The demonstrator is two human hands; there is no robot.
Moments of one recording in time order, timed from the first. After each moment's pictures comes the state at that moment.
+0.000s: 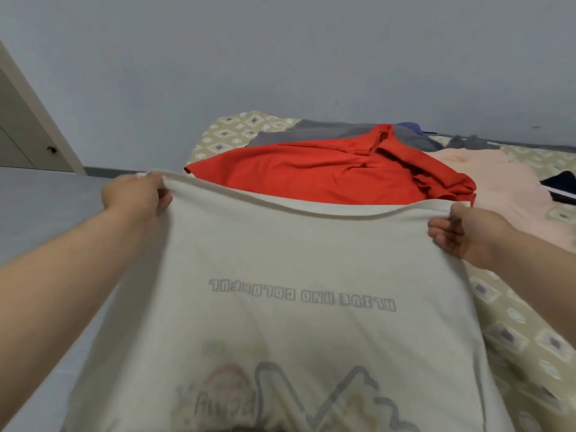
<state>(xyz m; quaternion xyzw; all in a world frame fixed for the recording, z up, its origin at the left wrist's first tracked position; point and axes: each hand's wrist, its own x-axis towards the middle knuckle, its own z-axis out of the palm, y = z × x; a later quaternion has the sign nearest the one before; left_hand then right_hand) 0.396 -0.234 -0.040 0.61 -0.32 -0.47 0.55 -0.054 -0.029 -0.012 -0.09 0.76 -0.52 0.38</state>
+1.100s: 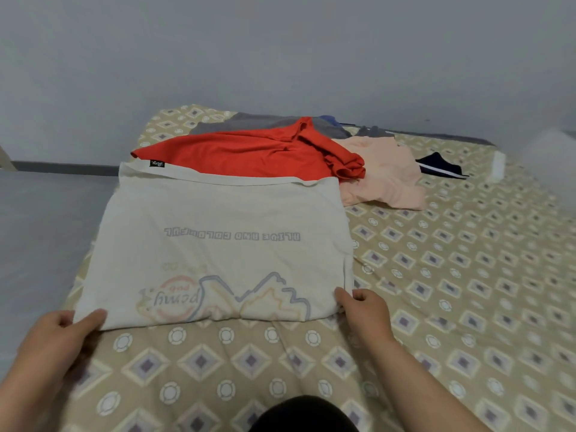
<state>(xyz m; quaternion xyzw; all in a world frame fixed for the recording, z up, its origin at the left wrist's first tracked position) 0.505 0.024 -0.128 0.72 -0.45 -0.46 0.25 0.075 0.203 -0.061 -0.16 0.86 -0.39 0.28</state>
